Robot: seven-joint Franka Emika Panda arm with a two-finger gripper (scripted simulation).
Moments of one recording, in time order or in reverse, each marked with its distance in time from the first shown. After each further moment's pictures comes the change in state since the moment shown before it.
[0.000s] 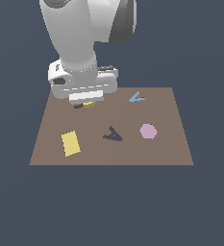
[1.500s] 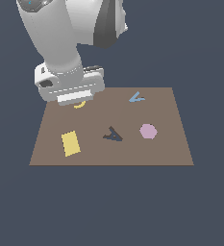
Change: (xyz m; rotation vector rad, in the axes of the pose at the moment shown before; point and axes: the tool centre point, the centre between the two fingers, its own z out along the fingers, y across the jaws) arm -0.009 0.040 0.007 0.000 -0.001 -0.095
